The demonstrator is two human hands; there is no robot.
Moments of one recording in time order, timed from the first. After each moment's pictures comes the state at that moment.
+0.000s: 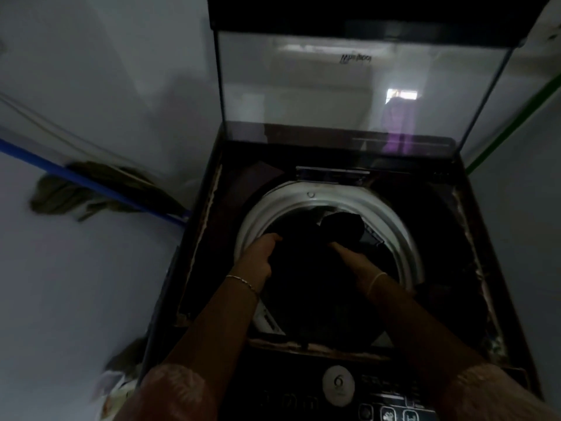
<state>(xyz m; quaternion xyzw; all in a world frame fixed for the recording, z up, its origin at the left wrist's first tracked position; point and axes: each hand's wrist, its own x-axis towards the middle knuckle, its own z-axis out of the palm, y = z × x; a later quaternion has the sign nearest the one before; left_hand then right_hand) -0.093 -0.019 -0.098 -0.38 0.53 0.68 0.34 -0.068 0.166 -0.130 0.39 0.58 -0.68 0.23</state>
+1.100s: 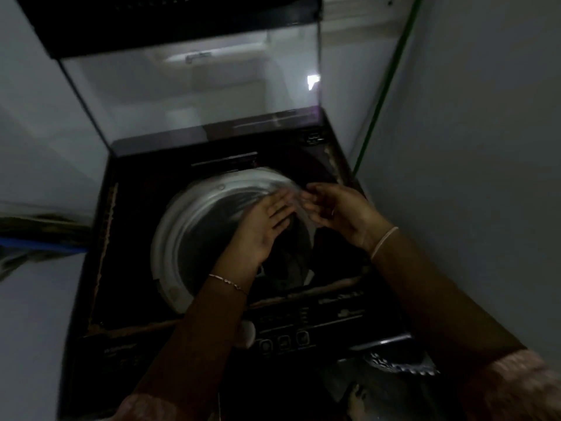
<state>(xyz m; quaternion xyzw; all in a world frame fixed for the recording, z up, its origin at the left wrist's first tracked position) -0.030 0.150 -0.024 -0.12 0.53 0.77 0.33 0.008 0.303 -0.006 0.26 0.53 -0.80 0.12</state>
